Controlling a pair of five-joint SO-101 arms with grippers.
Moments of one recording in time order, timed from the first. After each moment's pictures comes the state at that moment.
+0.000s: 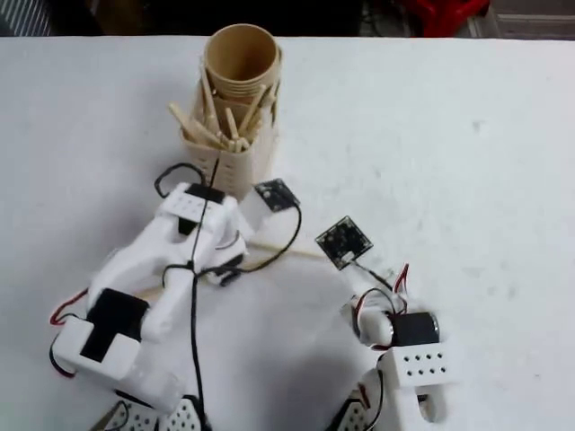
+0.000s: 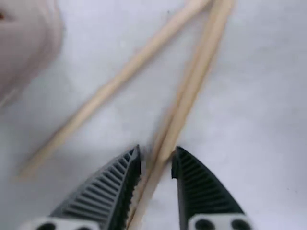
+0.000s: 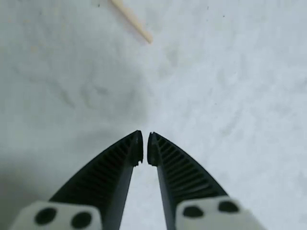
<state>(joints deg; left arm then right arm) 12.1 8.2 32.9 63.4 -35.8 -10.0 -68.7 82.5 58.5 32.4</state>
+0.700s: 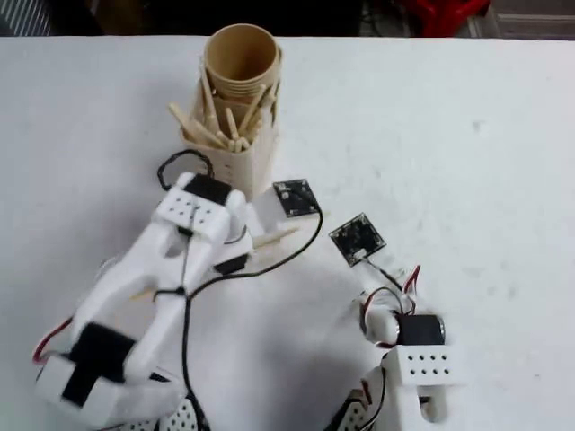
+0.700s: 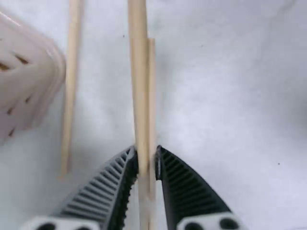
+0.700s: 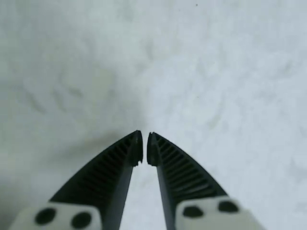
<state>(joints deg) 16.1 -5.8 28.9 76.0 -43.7 -5.2 -68.7 84.3 54.9 32.6</state>
